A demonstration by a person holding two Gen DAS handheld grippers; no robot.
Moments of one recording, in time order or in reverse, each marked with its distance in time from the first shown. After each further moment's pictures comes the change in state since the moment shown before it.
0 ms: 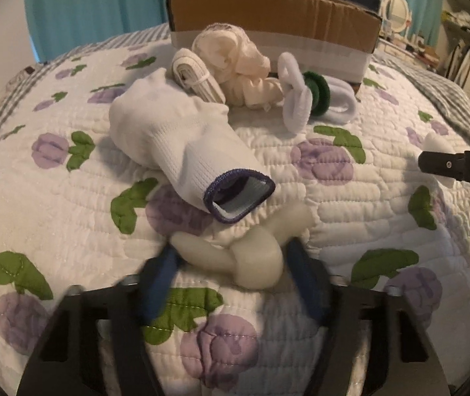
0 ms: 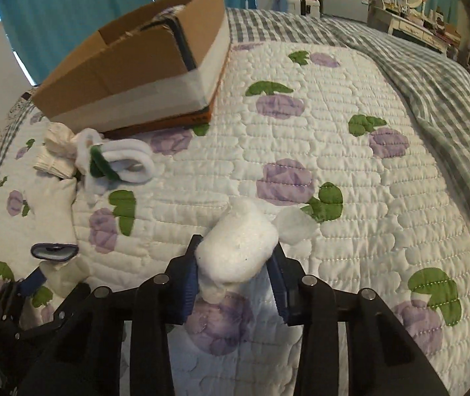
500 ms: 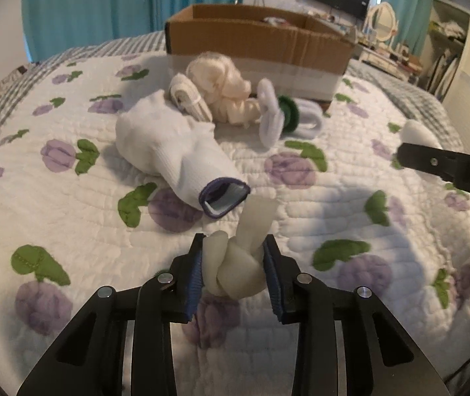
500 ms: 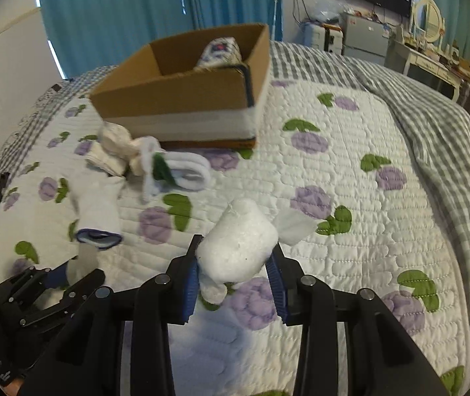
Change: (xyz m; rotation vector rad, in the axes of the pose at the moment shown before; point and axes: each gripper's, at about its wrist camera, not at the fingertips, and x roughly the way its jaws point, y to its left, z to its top) left arm -0.041 0.002 0.002 -0.009 -0.021 -0.098; right arm -0.055 0.039 -0.005 -0.103 -0.092 0.045
